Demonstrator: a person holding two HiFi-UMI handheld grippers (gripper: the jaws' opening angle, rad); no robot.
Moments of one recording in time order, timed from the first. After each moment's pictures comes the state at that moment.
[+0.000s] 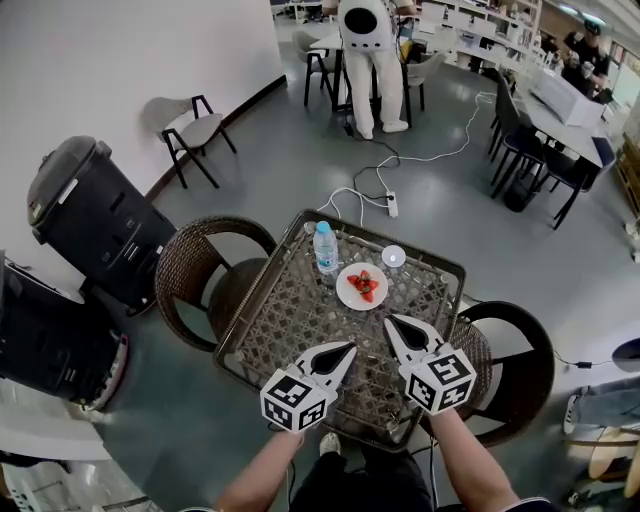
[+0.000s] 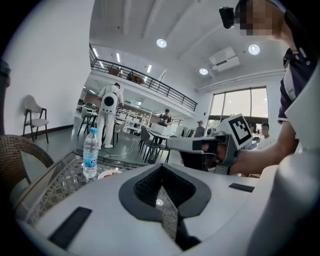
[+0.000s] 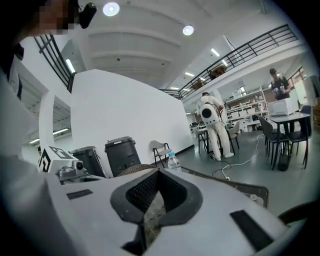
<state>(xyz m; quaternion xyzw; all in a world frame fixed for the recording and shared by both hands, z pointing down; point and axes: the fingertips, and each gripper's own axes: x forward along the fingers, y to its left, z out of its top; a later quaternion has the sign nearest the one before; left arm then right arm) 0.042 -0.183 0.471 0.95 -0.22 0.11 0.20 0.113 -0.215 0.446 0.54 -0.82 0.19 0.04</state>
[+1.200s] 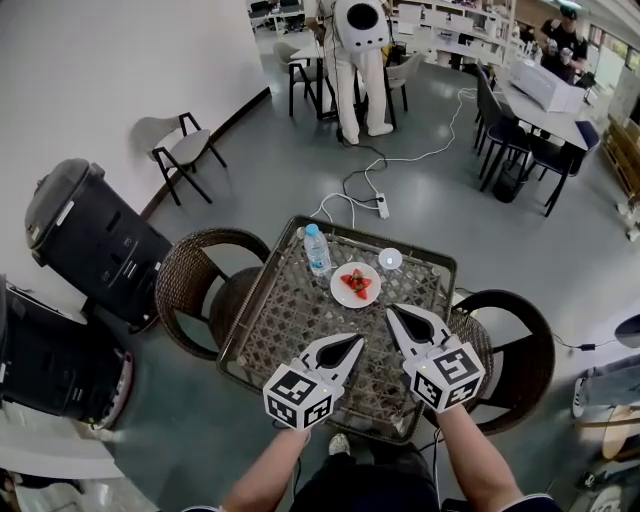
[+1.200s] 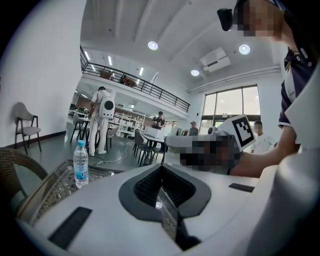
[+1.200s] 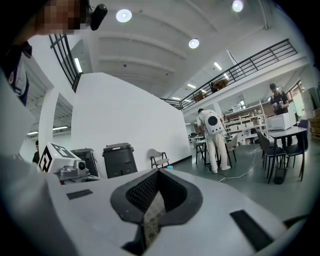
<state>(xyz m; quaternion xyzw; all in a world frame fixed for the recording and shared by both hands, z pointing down) 0.063 -0.167 0.430 0.96 -0.19 0.10 0.16 0.124 -0.194 0.395 0.56 -0.82 0.13 0.02</state>
